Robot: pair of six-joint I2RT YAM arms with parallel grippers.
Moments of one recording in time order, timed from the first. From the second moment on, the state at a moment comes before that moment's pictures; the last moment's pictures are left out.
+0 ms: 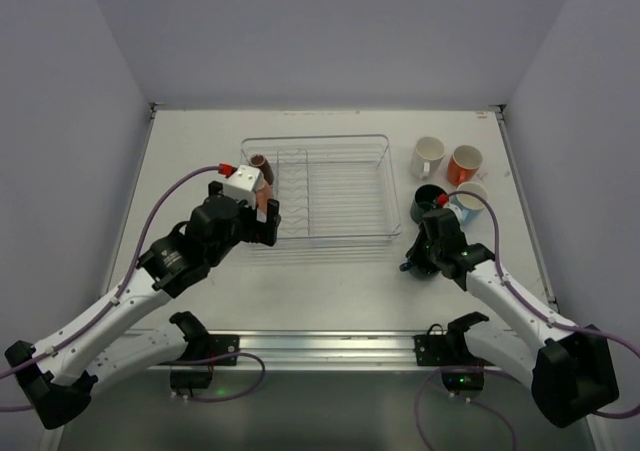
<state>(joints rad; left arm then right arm) -0.76 0.83 0.86 -0.49 -0.35 -0.22 0.38 0.96 0.50 -0.45 0.11 0.68</state>
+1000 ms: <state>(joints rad) -0.58 1.30 0.96 -0.36 -0.45 -0.36 0.38 0.39 0.45 -0.39 0.03 0.62</state>
